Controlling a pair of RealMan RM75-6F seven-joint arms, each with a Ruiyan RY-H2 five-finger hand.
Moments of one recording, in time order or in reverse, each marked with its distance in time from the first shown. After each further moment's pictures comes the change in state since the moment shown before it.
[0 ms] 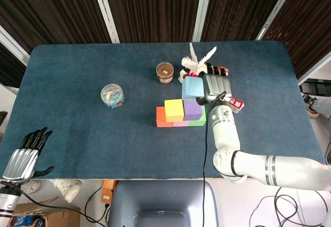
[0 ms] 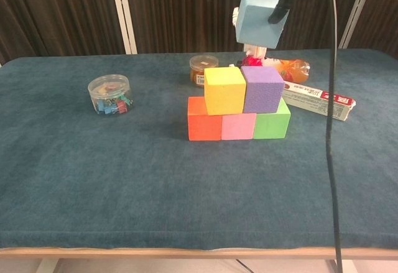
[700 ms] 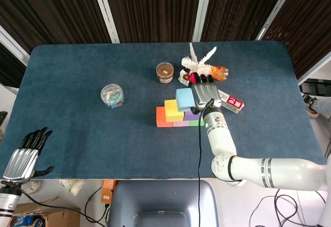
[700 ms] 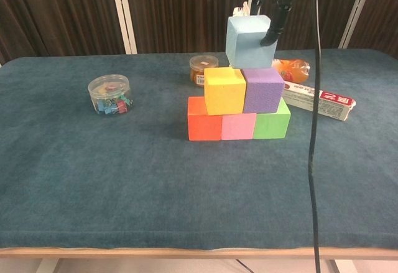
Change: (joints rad) left arm 0.000 -0.003 -0.001 -0.006 -0.009 -0.002 0.016; right arm 0.008 -0.008 -0.094 -0.031 -0.086 -0.081 -0.065
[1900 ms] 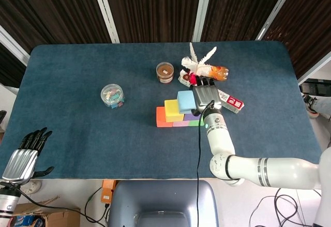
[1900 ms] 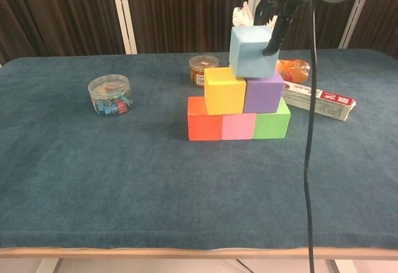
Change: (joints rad) left arm 0.004 0.004 0.004 0.001 0.014 0.009 -0.010; right arm 0.005 -0.026 -0.028 0.029 0.022 0.001 0.025
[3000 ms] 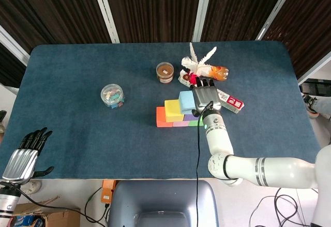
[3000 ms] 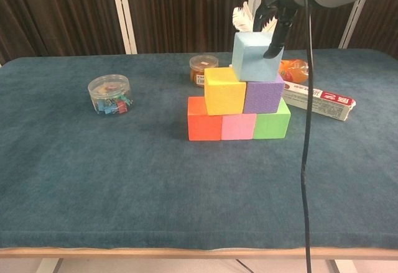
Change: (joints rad) left arm -0.001 0.000 -0.001 0.000 -0.001 -0.001 -0.002; right arm 0.009 -0.016 -0.007 0.012 0.013 0.005 -0.026
